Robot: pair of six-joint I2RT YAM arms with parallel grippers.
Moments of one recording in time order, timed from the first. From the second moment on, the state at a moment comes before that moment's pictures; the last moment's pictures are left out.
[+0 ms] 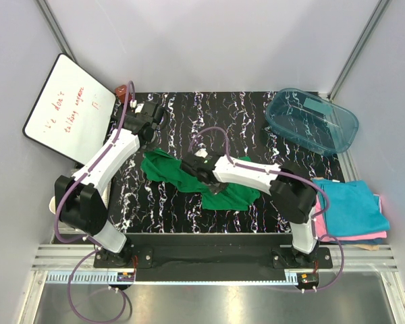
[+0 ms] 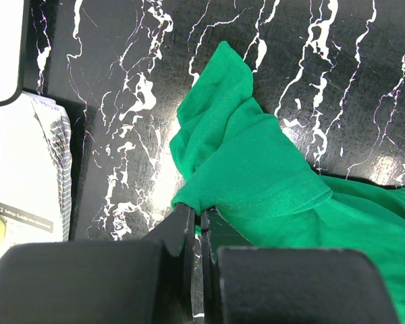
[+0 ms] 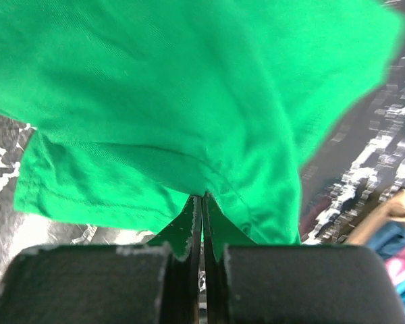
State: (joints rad) left arm -0.37 1.57 1.41 -0.95 -0.43 -0.50; right arm 1.00 1.97 1.49 -0.96 0.46 0.35
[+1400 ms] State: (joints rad) left arm -0.37 1.71 1.55 -0.98 -0.43 -0.47; right arm 0.54 1.99 1.71 -0.79 0.40 0.10
